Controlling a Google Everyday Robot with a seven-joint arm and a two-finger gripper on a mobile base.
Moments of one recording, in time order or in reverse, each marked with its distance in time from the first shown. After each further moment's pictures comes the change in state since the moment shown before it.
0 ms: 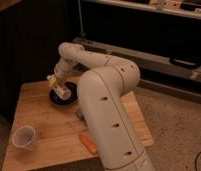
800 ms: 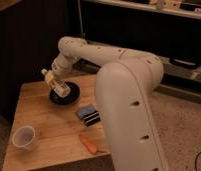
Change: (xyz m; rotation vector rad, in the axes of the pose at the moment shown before) arm 0.010 0.051 -0.061 -0.002 -0.113 -0.154
